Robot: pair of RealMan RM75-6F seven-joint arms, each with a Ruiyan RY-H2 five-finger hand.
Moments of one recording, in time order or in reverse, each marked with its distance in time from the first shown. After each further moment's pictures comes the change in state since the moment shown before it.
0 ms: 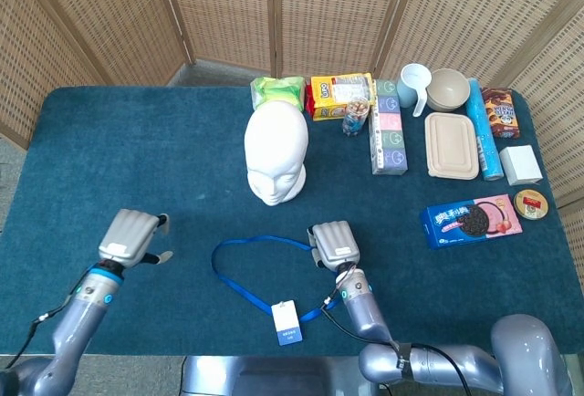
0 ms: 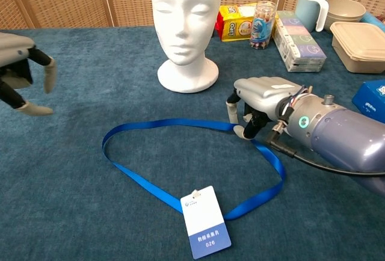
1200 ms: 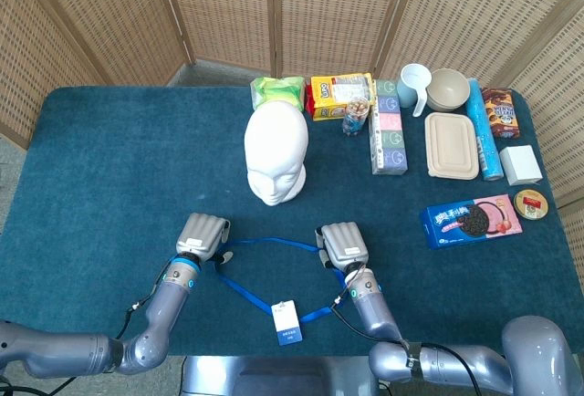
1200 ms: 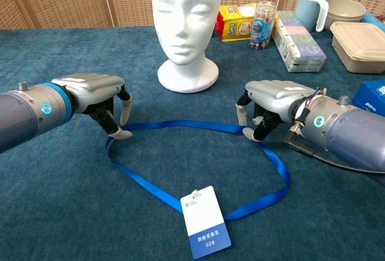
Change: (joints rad) left arm -0.316 -0.367 -0.031 0.145 -0.541 0.059 0.288; right arm -0.023 0.045 -0.017 0.000 -0.002 -0.041 0.080
